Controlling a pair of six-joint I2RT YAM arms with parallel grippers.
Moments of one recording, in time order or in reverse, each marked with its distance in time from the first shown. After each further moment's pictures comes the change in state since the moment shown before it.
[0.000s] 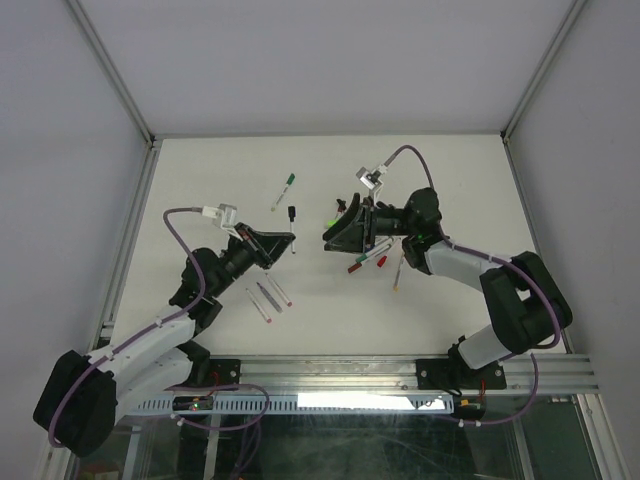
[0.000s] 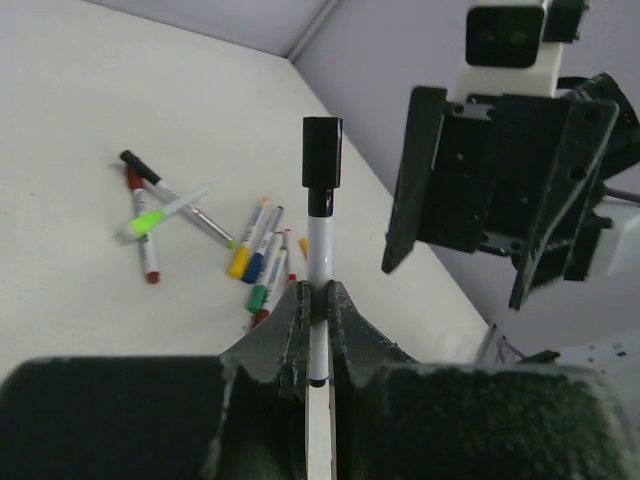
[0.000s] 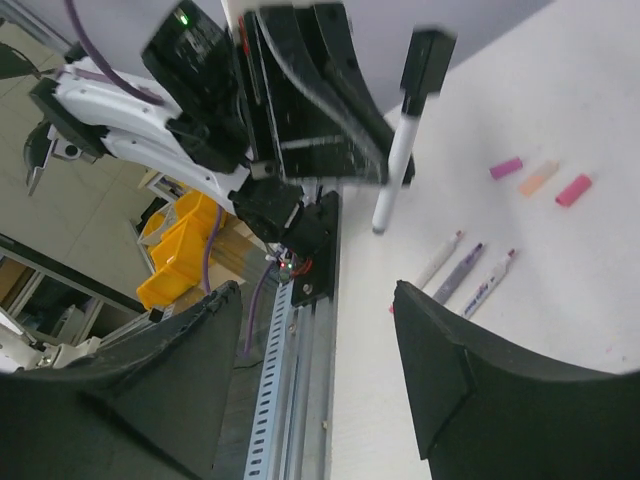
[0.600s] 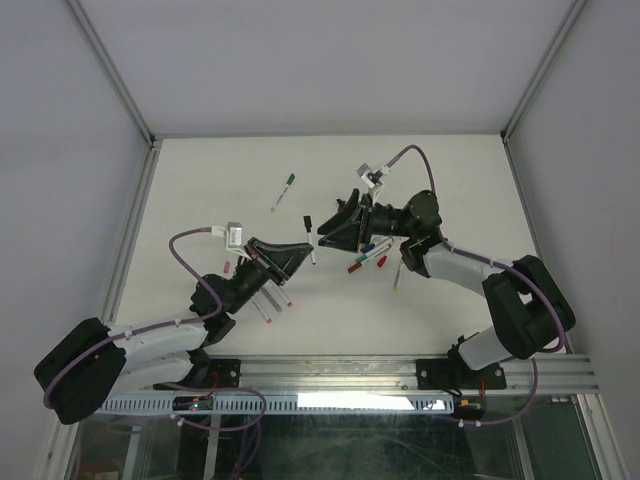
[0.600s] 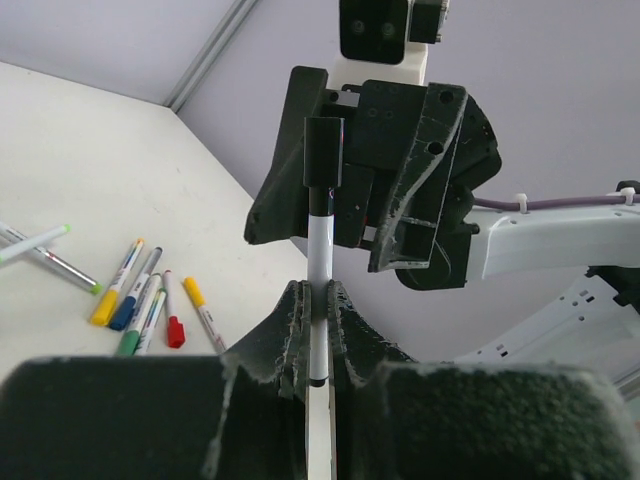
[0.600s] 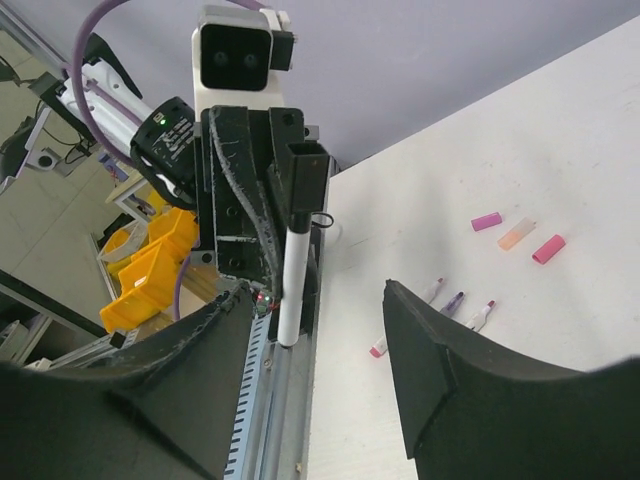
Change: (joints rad) left arm -0.305 0.102 -0.159 0.549 -0.205 -0.105; right arm 0.041 -0.025 -0.004 0.146 0.097 0.005
